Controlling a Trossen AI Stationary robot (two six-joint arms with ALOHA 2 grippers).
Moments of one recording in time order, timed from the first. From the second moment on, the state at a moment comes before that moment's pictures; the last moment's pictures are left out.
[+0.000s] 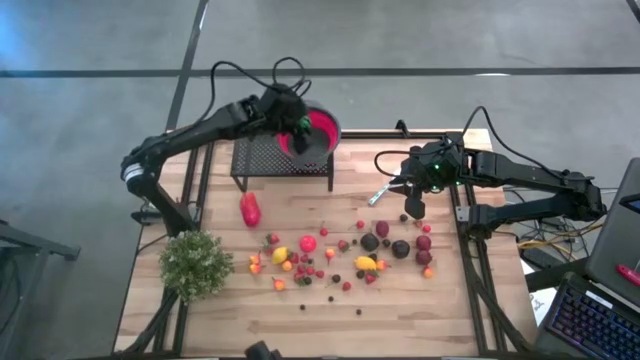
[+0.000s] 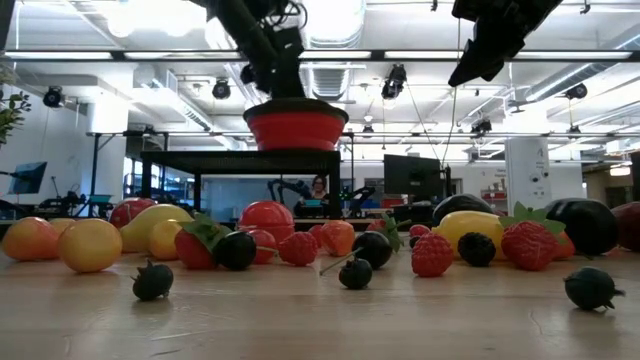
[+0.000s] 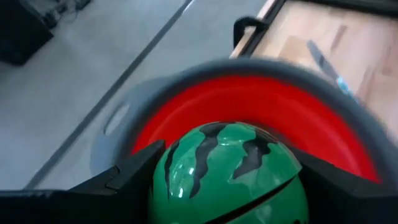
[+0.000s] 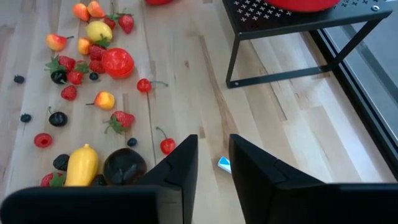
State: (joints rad) left arm 0.51 1.58 1.54 -0.62 -0.17 0.10; right arm -0.24 0.98 0.94 -0.72 -0.05 0.00
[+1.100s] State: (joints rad) left arm 0.52 1.58 1.51 -0.59 -0.18 0.16; right arm -0.24 0.98 0.94 -0.72 -0.05 0.00
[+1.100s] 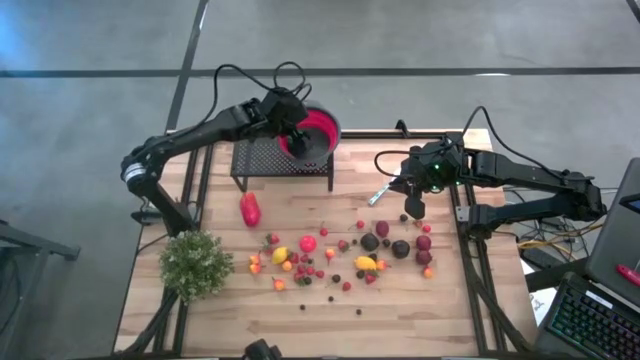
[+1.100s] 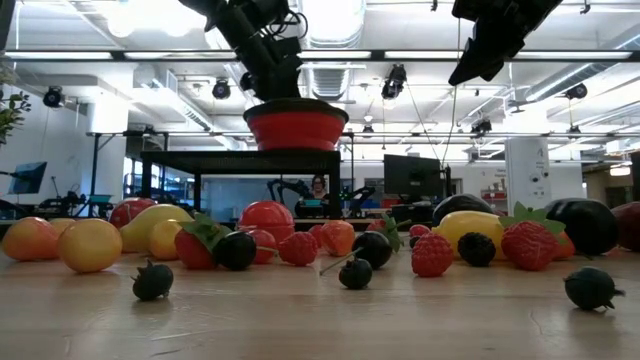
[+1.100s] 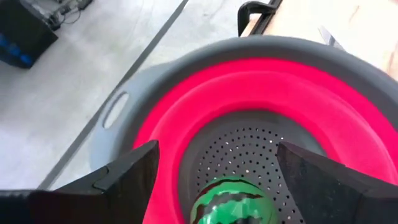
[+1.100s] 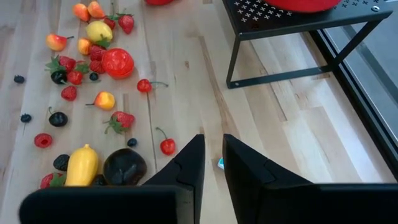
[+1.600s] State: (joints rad) left arm 0.40 1.49 1.63 -0.82 -0.17 0.17; right arm -0.24 0.98 0.94 -0.72 -0.05 0.00
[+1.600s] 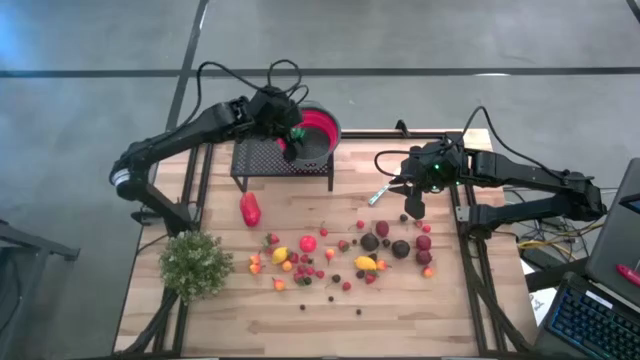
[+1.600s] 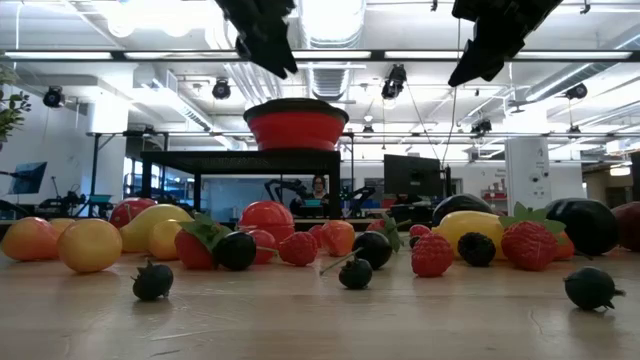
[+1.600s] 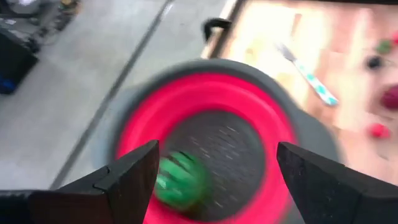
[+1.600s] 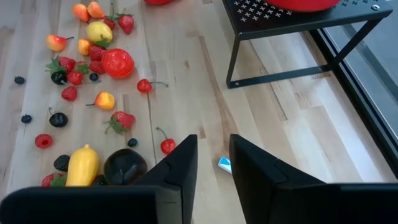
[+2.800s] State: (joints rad) left arm -0.19 1.42 1.32 -0.68 -0.17 -0.06; right arm -0.24 0.98 0.94 -0.65 -0.05 -0.06
